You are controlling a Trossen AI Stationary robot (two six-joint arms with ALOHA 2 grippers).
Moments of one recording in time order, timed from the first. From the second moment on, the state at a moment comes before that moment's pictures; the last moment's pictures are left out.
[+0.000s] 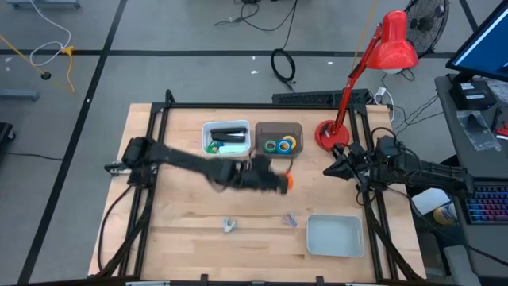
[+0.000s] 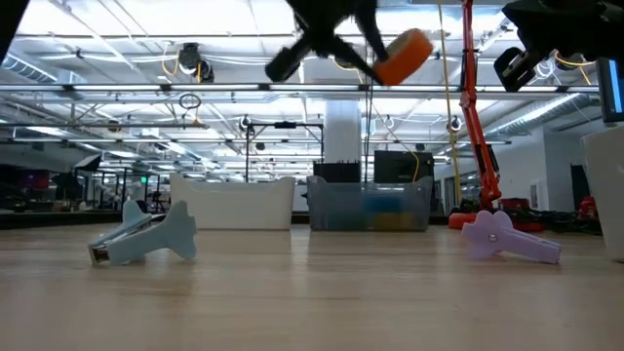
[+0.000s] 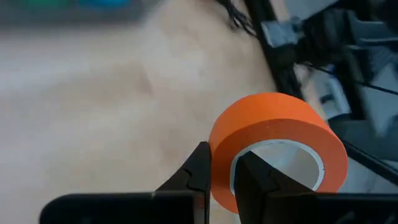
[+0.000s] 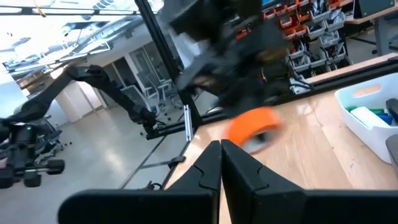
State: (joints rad) left arm -0.19 1.92 1.63 -0.46 -0.35 -1.31; right arm -0.23 0.27 0.27 0.04 -0.53 0.43
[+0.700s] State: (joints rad) left arm 0.30 1.91 1.63 -0.55 -0.16 -0.50; right arm -0.23 0.27 0.27 0.04 -0.52 0.42
